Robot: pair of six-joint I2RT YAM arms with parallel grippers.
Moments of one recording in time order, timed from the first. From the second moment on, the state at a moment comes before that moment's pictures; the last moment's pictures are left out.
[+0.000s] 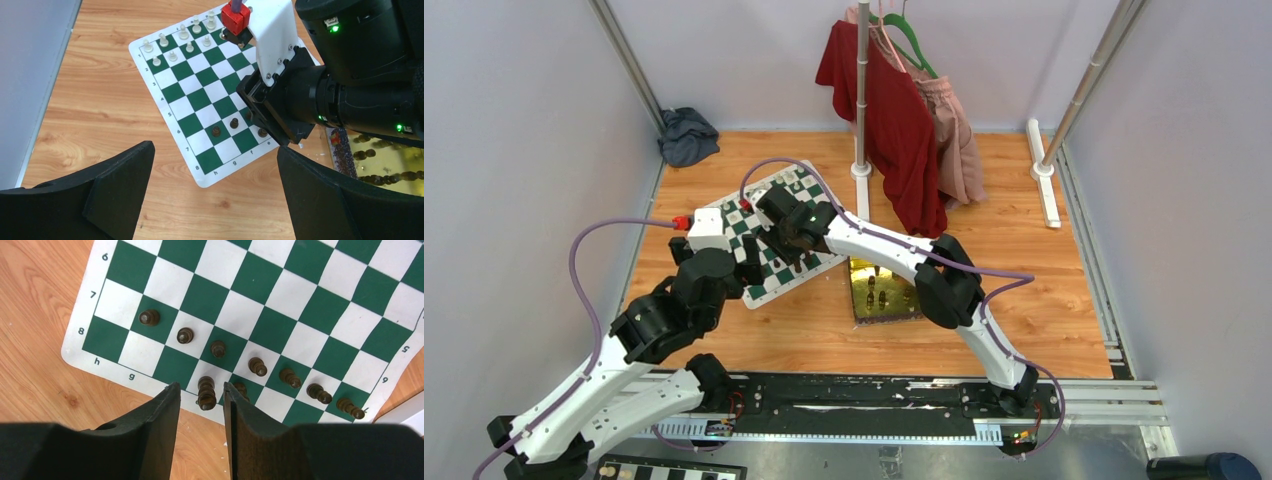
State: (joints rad) left arm -0.82 0.61 0.87 -0.77 -0.79 -0.43; right arm 1.02 2.26 2.03 -0.63 0.06 0.00
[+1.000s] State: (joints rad) left arm -0.87 0.92 0.92 -0.56 -0.60 -0.30; right arm 0.94 1.75 1.56 -0.63 0.36 0.00
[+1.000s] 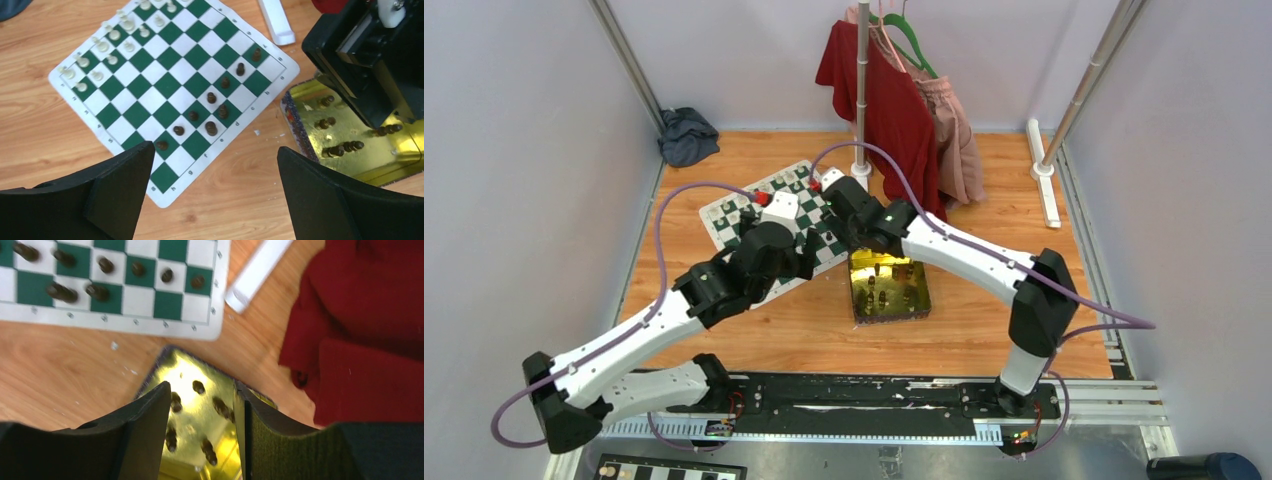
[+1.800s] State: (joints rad) left arm -1.01 1.41 1.06 -0.33 -0.41 -0.21; right arm 0.70 1.20 1.03 -0.62 0.46 0.24
